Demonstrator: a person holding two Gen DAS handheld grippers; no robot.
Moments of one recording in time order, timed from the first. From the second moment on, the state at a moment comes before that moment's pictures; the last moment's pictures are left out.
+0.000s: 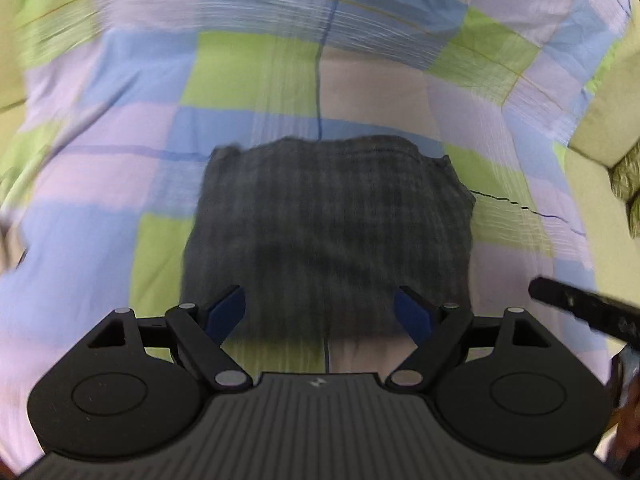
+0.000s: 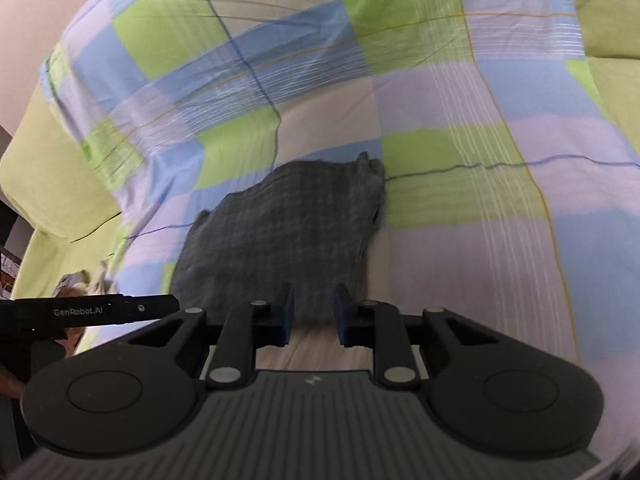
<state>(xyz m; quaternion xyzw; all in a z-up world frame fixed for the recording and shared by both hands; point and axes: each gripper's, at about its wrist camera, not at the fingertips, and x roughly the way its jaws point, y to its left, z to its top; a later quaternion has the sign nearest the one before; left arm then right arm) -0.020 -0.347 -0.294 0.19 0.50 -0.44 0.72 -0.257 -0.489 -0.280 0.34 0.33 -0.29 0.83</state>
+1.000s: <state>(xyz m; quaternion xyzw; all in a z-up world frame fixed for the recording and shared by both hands) 0.013 -0.399 -0.327 0.23 0.50 -0.42 0.72 -0.211 -0.591 -0.346 0.43 0.34 -0.26 0.80</state>
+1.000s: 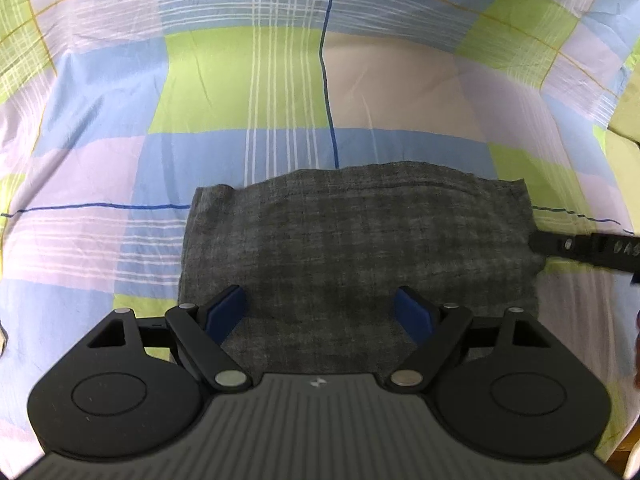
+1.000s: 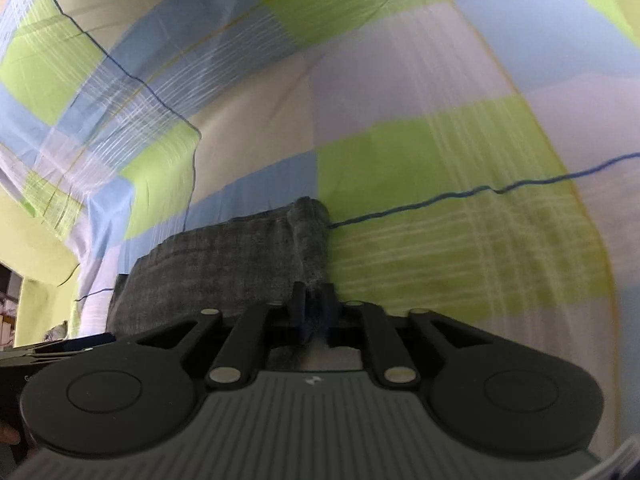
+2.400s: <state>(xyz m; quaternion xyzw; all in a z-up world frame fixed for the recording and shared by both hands) 0.002 -0.325 -0.304 0.24 0.44 -0.49 0.72 -0.203 -0.524 -0.314 0.33 0.32 -0.30 0.84</state>
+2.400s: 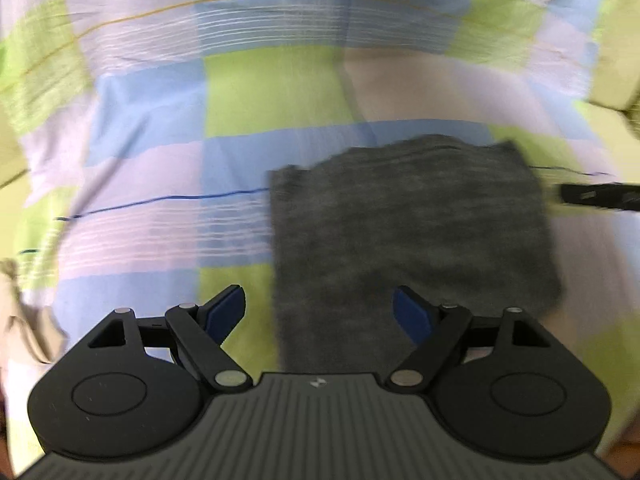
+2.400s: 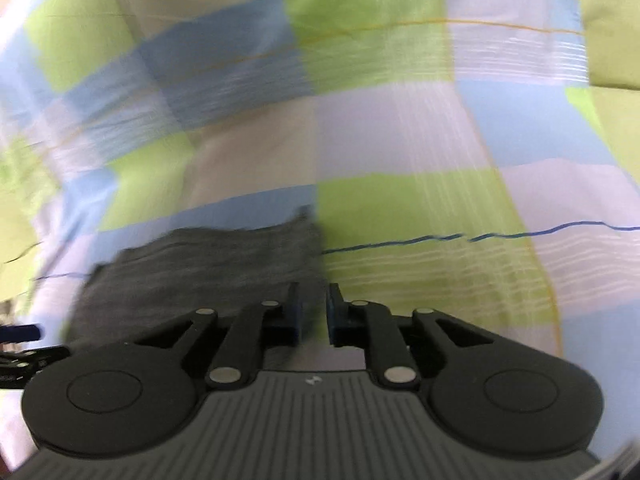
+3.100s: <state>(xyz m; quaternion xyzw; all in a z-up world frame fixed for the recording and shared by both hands) 0.089 -0.410 -0.356 0.18 0.51 -0.51 0.67 -0.170 -0.539 -0.338 0.34 0.34 -0.32 0.82</state>
